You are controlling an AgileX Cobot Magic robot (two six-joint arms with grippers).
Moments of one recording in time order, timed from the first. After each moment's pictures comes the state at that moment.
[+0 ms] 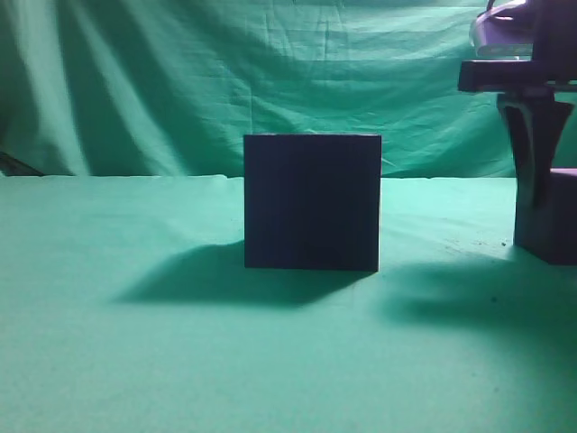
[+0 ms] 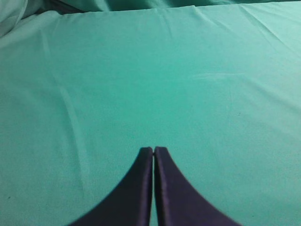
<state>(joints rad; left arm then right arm) -0.11 -0.02 0.02 0.09 0.36 -0.03 0.35 1.70 -1.03 -0.04 0.87 0.32</state>
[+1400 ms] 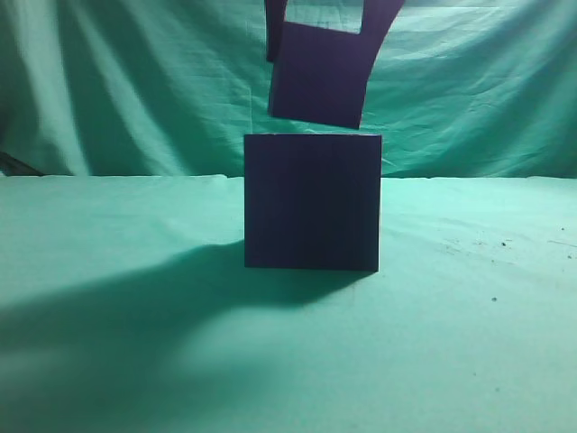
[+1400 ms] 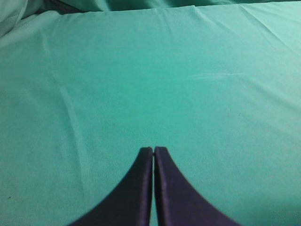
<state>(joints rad) -0.11 -0.02 0.02 0.09 0.36 -0.03 0.72 1.79 -1.53 0.01 1.14 0.50</state>
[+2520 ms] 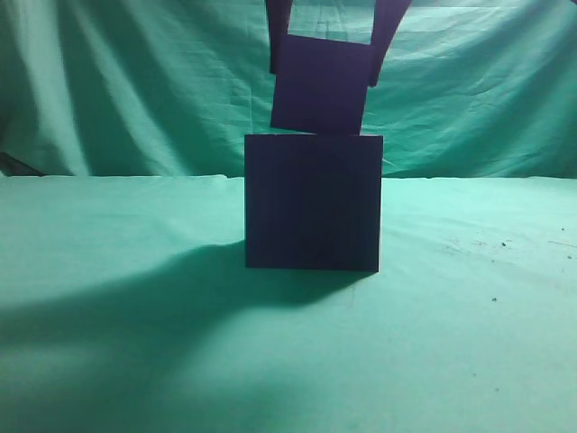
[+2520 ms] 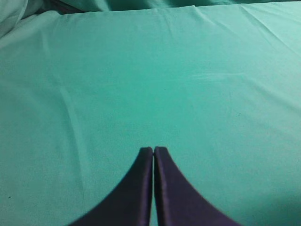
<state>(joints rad) -0.11 -0.02 0.02 0.09 0.36 -0.03 0.72 1.82 -1.54 0.01 1.19 0.70</state>
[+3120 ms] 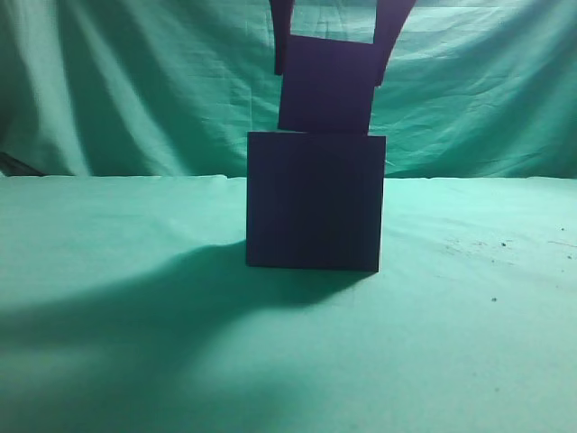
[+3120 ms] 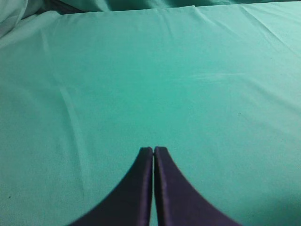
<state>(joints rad) -0.11 -0.02 0.02 0.09 0.36 -0.03 0.72 1.82 -1.54 -0.01 1.20 0.66</state>
